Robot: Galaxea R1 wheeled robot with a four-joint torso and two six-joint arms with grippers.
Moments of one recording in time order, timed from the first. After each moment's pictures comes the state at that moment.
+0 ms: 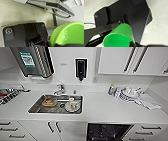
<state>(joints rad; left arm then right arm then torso) 1.23 2.14 -1.51 0.91 -0.15 -0.87 -1.48 2.98 -2.67 -0.42 0.17 0.55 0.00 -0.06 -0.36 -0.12</state>
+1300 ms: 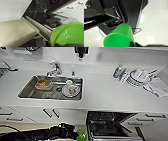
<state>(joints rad) 0.45 2.37 -1.13 0.85 0.69 -1.05 -1.44 2.98 -2.66 -0.42 0.20 0.55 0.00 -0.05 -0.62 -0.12</state>
